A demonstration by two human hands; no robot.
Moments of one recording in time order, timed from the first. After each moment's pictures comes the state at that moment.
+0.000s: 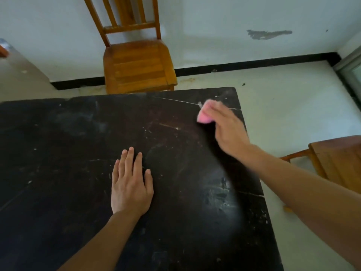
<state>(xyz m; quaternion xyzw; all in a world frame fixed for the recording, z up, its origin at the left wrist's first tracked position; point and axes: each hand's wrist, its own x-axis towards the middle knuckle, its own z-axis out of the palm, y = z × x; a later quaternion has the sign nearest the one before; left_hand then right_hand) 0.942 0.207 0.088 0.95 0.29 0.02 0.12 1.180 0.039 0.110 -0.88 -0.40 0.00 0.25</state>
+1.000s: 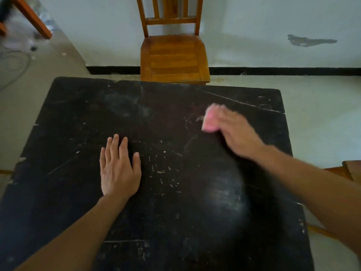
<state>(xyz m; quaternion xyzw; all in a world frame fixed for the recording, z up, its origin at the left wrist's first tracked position) 0.886 0.297 0.095 0.90 0.41 0.02 0.12 1.143 0.098 0.106 -0.80 -0.58 0.02 0.17</state>
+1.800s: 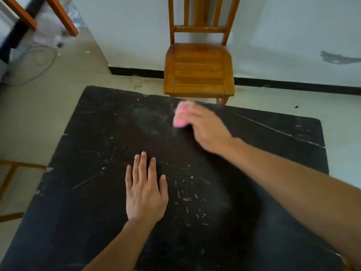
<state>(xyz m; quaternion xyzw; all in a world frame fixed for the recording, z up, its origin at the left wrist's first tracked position) 0.886 0.301 0.089 0.91 0.41 -0.01 0.09 1.116 0.274 0.129 -0.75 -0.59 0.10 0.26</state>
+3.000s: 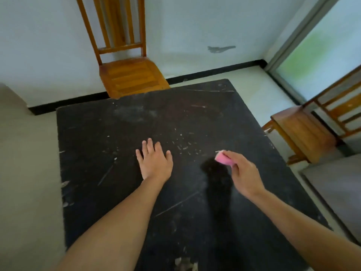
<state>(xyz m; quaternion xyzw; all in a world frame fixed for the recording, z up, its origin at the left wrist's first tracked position) 0.851 0.336 0.122 0.95 0.20 -0.11 0.21 0.852 0.087 0.173 -0.97 -0.05 0.08 0.24</state>
